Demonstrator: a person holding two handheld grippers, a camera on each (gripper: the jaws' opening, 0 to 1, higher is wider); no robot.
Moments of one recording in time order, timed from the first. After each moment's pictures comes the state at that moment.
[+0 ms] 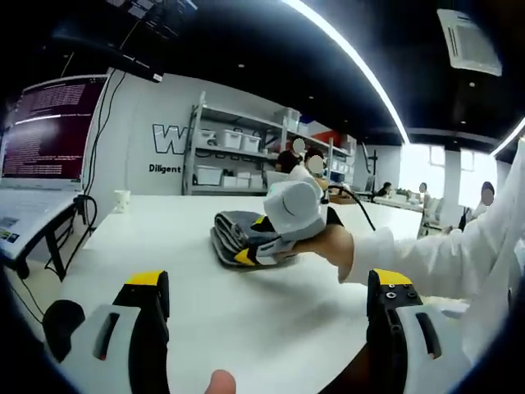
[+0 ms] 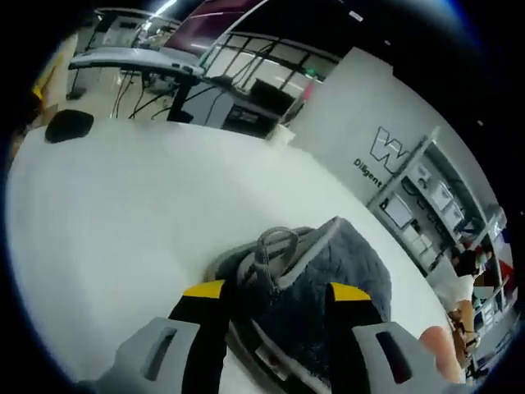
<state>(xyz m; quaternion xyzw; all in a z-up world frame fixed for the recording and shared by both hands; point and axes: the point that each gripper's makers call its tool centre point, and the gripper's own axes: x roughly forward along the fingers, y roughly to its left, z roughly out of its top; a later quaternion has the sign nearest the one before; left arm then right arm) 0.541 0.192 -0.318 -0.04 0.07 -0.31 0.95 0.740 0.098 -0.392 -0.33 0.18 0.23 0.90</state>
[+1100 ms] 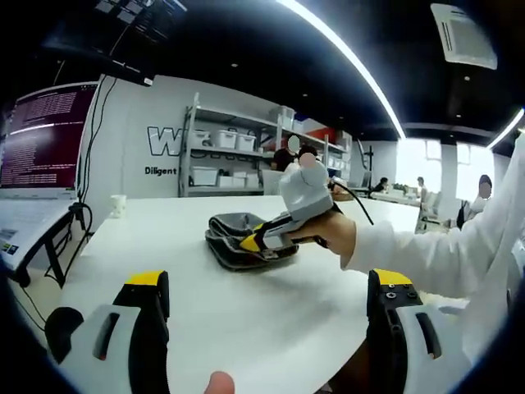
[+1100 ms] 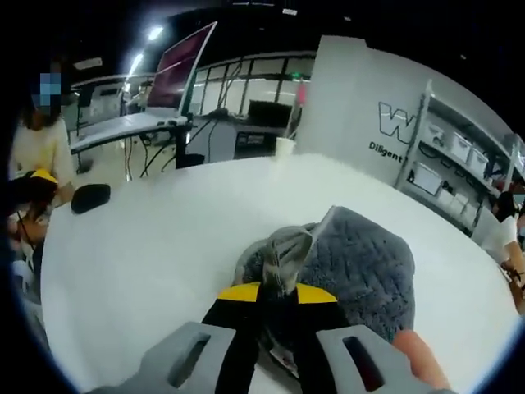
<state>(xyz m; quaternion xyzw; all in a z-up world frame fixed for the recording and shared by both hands) 0.538 0.182 -0.313 -0.02 0.07 -0.32 0.94 0.726 0.086 -0.376 -0.17 0.20 0.30 0.92</state>
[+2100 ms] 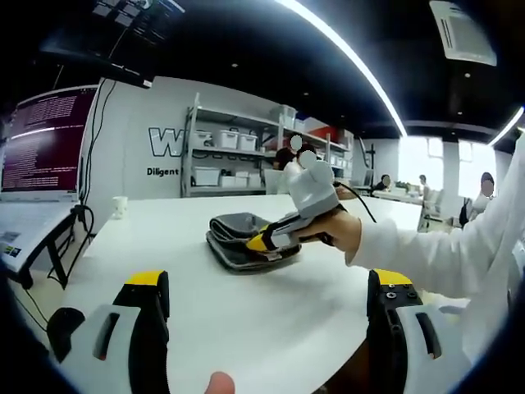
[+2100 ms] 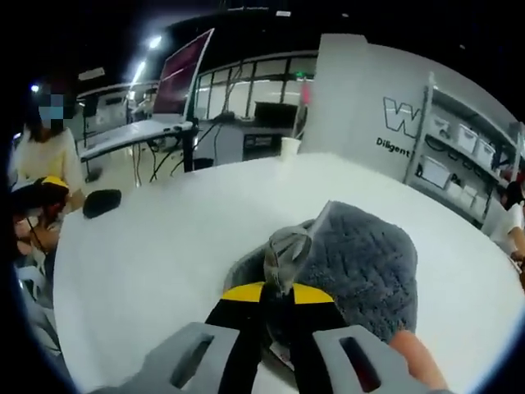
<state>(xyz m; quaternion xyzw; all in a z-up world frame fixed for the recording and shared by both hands) 0.536 0.175 -0.313 -0.01 0.07 -0.31 0.95 0.718 0.074 -0.371 -0.13 0.21 0.32 0.91</state>
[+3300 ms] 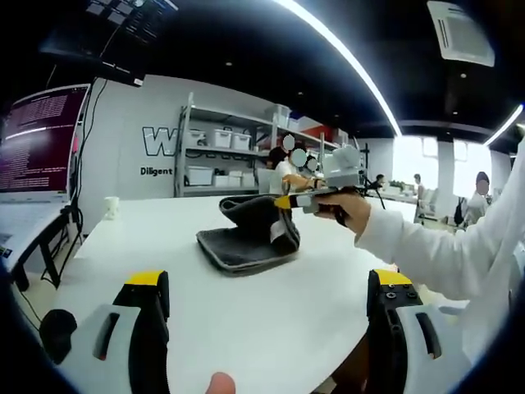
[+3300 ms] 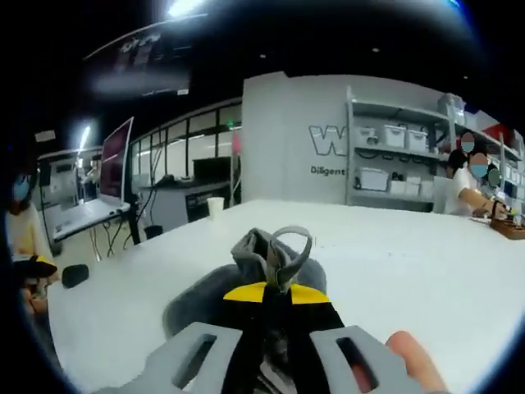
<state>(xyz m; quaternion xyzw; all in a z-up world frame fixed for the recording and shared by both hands) 0.534 0.163 -0.311 -0.01 0.07 -0.33 0.94 0.737 -0.054 -0.302 -0.01 0.10 0.17 0.98</state>
